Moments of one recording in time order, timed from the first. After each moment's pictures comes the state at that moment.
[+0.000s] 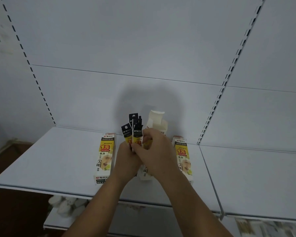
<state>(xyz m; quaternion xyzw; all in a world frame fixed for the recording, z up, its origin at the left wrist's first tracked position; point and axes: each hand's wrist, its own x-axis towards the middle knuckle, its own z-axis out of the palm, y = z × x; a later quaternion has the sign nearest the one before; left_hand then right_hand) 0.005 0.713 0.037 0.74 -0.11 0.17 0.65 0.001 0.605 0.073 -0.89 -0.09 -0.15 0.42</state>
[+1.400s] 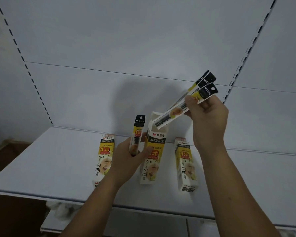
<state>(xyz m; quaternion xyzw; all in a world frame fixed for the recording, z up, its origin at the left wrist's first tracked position) 0.030 0.734 0.018 0.76 -0.11 0.10 0.63 0.050 0.535 0.137 -0.64 -0.08 -0.30 0.70</state>
